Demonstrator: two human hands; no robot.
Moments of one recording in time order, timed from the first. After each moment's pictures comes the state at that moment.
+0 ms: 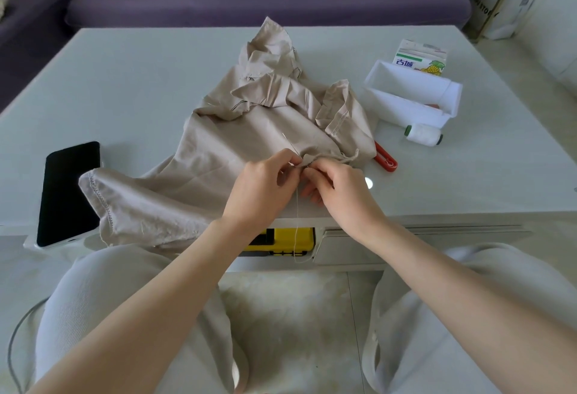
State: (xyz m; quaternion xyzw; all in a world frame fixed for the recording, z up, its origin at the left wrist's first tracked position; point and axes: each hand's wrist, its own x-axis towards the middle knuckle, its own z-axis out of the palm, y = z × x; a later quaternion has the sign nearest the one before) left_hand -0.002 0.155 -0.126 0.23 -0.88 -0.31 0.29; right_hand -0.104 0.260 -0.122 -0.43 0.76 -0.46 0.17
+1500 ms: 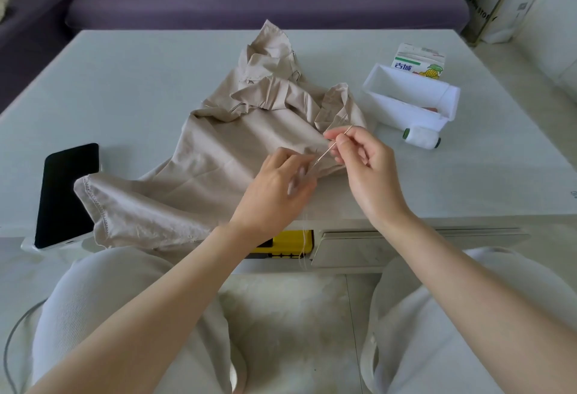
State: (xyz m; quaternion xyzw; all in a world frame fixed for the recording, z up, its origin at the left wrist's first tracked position) left_hand -0.007 0.163 -0.125 0.18 -0.90 -0.33 0.22; right_hand -0.121 0.264 -0.100 -0.37 0.67 -0.63 0.12
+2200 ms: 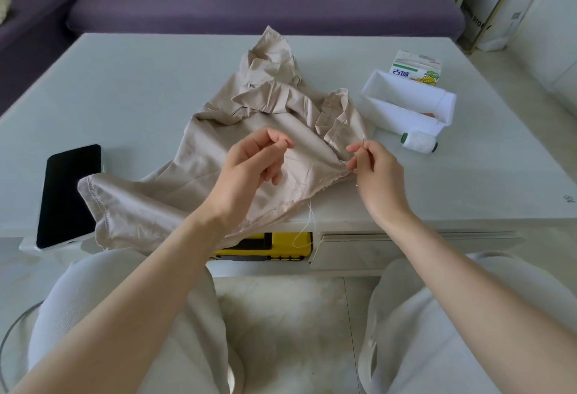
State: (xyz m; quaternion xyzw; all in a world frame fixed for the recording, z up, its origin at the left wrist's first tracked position) left_hand 0.011 0.151 -0.077 0.16 -0.64 -0.71 0.26; right_hand -0.141 0.270 -0.118 -0.27 0.80 -0.53 0.09
